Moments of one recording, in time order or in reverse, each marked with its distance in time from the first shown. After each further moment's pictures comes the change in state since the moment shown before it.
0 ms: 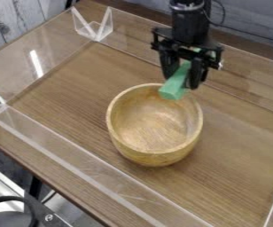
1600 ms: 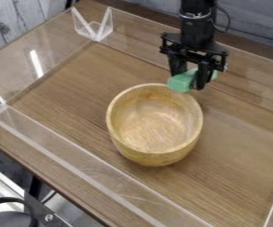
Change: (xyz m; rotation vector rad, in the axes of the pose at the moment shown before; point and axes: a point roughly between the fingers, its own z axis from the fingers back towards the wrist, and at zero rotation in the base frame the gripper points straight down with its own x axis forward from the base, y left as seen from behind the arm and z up) arm 0.026 0.020 -0.018 0.015 -0.036 0.053
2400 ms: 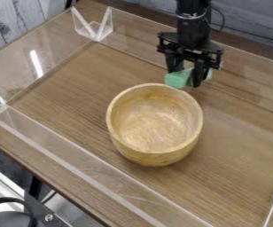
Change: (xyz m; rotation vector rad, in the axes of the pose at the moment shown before) arm 0.009 0.011 -0.008 0.008 -0.014 0.015
